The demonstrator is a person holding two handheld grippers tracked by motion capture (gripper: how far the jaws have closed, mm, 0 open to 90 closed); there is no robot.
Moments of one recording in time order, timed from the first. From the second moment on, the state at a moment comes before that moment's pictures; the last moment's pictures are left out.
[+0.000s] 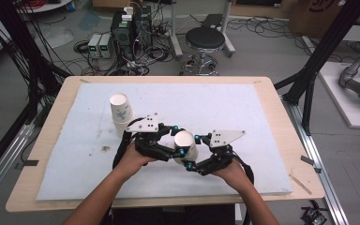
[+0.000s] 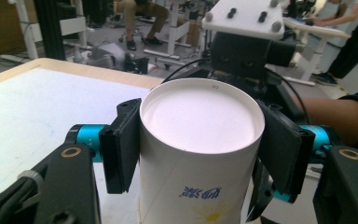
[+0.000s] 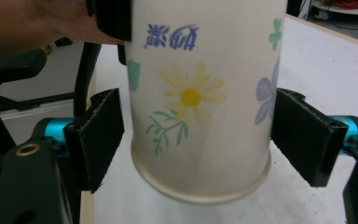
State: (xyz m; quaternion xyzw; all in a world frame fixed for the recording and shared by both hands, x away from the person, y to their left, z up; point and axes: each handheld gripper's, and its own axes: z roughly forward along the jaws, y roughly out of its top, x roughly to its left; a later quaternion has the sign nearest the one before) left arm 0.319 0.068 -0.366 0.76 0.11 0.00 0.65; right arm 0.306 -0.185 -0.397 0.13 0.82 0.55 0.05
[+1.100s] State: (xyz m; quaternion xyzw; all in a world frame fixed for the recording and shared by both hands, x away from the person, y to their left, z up) left arm 0.319 0.079 -0.357 0.81 0.11 0.02 0.57; right arm 0.314 -0.175 -0.381 0.08 0.90 0.43 0.06
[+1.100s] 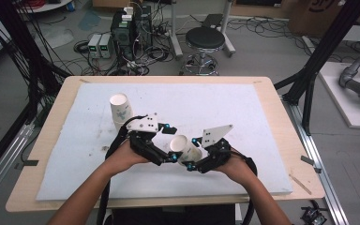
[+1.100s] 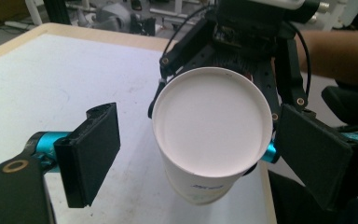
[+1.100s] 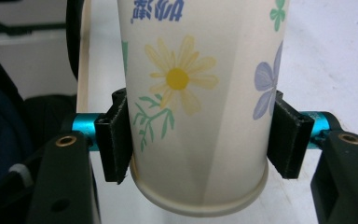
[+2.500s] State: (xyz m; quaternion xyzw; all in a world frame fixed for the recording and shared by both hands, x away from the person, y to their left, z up) left arm 0.319 0.063 -0.371 0.87 0.03 -0.01 0.49; right arm 0.311 -0.142 -0.366 0.00 0.97 0.22 0.05
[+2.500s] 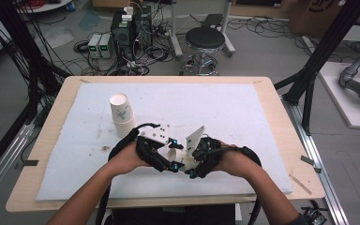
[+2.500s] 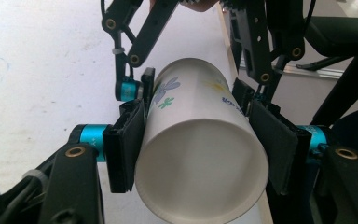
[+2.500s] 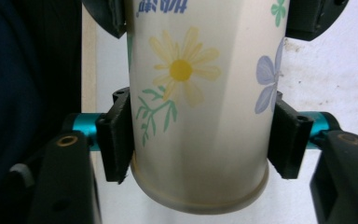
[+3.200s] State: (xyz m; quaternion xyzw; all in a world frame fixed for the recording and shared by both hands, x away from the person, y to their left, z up) left arm 0.314 0.099 -0.379 0.79 0.09 0.00 0.61; right arm 0.303 -0.212 -0.378 0.11 0.87 0.48 0.05
